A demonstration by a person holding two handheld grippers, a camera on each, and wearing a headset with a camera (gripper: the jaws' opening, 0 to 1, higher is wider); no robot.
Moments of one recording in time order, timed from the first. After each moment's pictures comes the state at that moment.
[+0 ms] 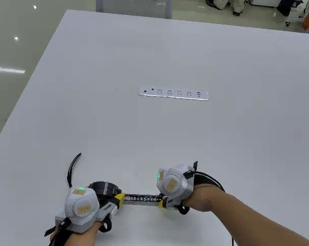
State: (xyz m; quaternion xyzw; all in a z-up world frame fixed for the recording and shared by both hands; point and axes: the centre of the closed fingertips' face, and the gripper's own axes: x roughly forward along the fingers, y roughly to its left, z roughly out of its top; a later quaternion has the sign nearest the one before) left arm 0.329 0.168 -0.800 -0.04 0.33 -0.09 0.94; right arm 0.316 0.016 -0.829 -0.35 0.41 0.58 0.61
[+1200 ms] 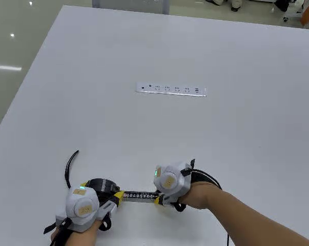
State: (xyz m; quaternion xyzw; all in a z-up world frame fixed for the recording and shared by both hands) left arm 0.331 0.167 -0.804 -0.02 0.33 -0.09 0.94; right arm 0.316 0.019 -0.829 -0.34 0.40 0.58 0.62
